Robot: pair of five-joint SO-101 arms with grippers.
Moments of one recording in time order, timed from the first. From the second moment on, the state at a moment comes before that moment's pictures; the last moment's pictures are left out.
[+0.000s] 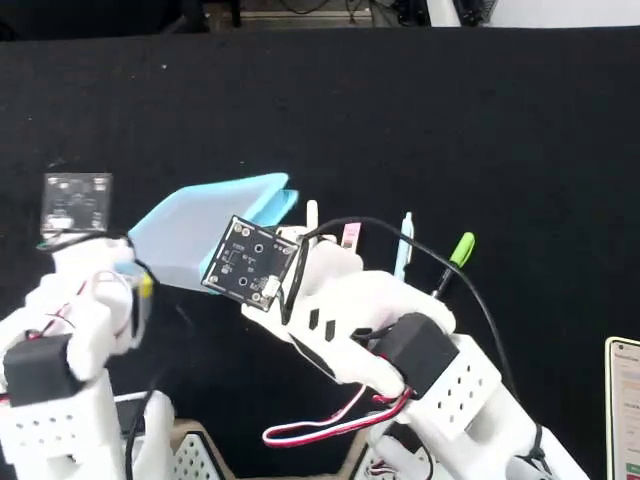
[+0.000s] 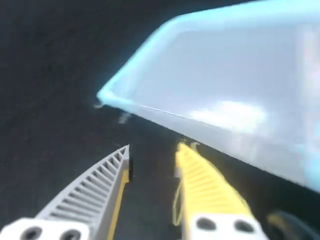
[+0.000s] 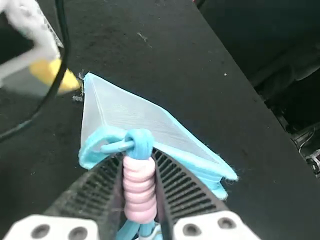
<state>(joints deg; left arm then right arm) -15.0 -68.4 37.1 91.8 -11.6 -45.8 -53.5 36.4 57.6 24.0</state>
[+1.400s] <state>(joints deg) 14.8 -69.0 22.9 98.1 17.4 -45.7 -53.5 36.4 57.6 24.0</state>
